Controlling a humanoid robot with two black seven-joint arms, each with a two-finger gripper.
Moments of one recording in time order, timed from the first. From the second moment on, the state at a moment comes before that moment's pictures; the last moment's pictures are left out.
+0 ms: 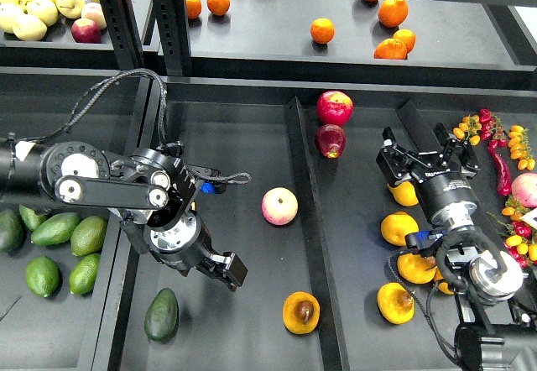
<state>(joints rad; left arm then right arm) -1.34 0.21 0.41 -1.28 0.54 -0.49 0.49 0.12 0.02 1.52 1.29 0.25 0.08 -0.16</state>
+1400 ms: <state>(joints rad) -1.17 0.09 0.53 -1.04 0.50 -0.49 0.49 0.12 0.01 1.51 1.29 0.25 0.08 -0.16</state>
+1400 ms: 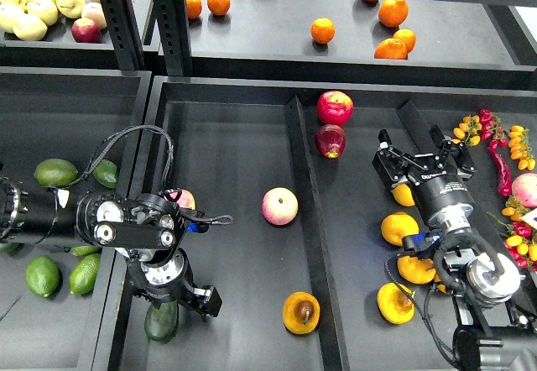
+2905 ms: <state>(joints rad) -1.08 0.05 0.53 -0.92 0.55 -0.49 0.49 0.12 0.01 1.51 1.29 0.25 0.09 -0.16</state>
